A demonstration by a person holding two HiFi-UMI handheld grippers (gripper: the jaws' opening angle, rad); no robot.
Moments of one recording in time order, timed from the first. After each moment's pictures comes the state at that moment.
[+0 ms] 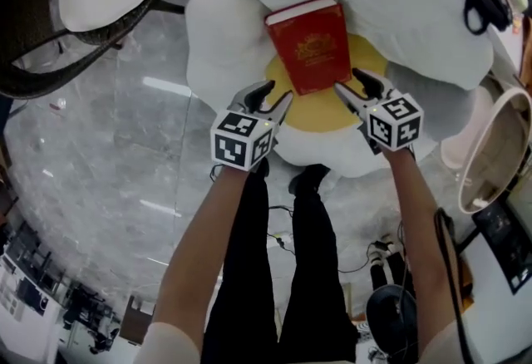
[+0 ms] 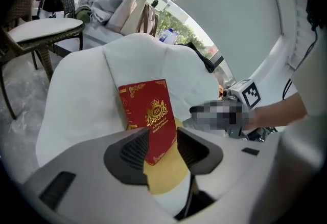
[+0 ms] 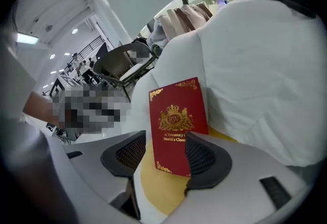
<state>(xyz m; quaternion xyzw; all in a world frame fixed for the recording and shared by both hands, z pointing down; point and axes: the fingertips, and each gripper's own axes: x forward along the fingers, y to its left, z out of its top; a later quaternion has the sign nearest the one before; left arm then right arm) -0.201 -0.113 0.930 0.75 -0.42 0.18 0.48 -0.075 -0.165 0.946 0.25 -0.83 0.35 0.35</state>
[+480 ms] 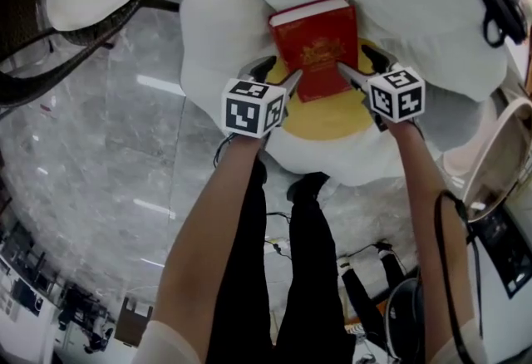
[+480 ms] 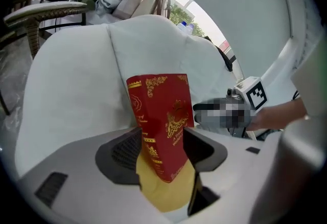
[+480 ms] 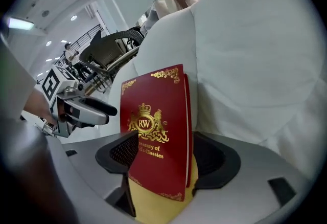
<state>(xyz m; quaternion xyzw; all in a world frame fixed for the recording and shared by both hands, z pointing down) -0.208 -0.165 1.005 0.73 -0.44 0.19 0.49 -0.080 -0.223 1.020 0.26 -0.82 0.32 0.39</state>
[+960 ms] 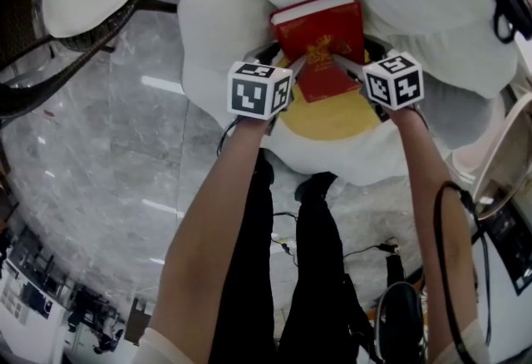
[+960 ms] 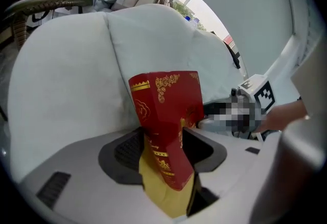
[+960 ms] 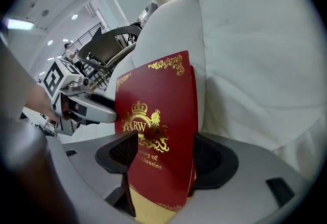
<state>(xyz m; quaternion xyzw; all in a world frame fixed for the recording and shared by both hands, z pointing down) -0.212 -0.191 1.031 0.73 -0.43 0.20 0.49 -0.102 -0.229 1.043 0.24 -0.82 0.32 0.41</state>
